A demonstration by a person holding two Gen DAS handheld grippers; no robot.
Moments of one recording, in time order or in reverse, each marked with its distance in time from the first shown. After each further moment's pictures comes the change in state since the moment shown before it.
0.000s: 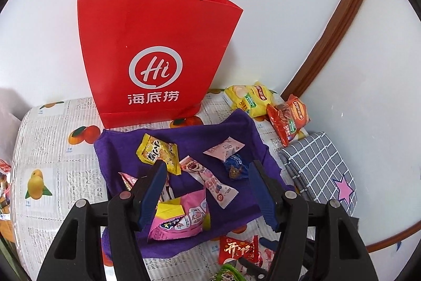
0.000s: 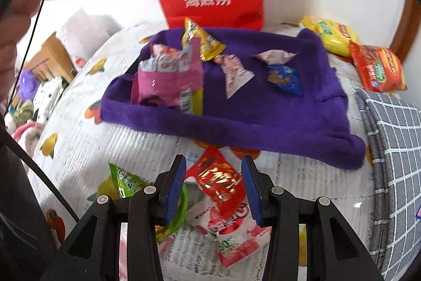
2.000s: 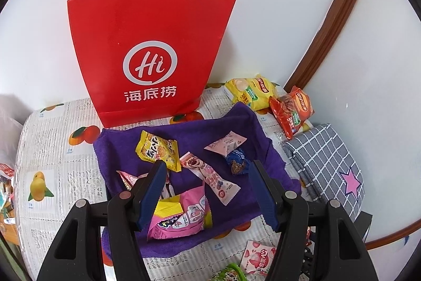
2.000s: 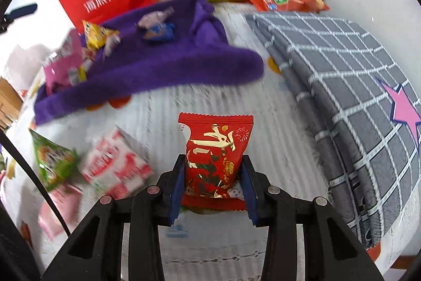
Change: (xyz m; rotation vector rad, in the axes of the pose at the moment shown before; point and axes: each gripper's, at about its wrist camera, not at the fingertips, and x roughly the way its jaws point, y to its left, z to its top) left arm 0.011 -0.011 -0.003 0.038 0.021 0.037; right arm -0.007 -0.096 -0.084 0.320 0.013 -0.227
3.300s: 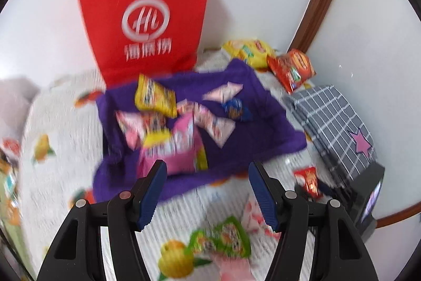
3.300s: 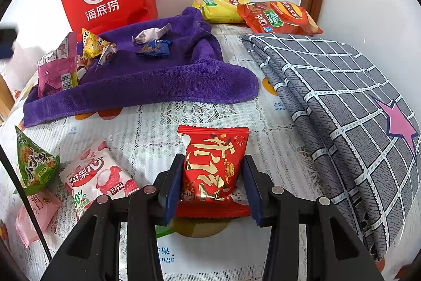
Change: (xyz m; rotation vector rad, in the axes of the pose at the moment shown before) left arm -0.009 -0.023 -0.087 0.022 0.092 0.052; right arm 0.004 0.003 -0.007 -0.036 -0.158 -0.059
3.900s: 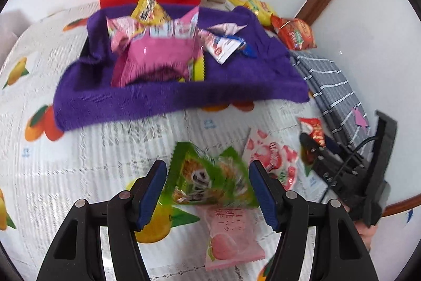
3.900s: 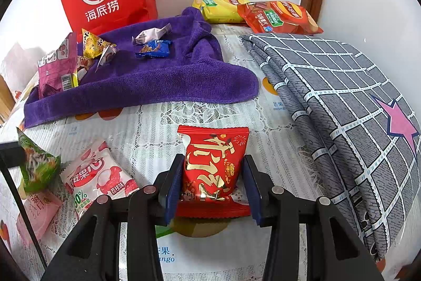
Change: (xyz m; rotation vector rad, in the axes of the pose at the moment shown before) left arm 0.045 0.010 -0.084 -0.102 0.103 -0.069; right arm 0.000 -0.001 0.000 0.002 0.000 0.003
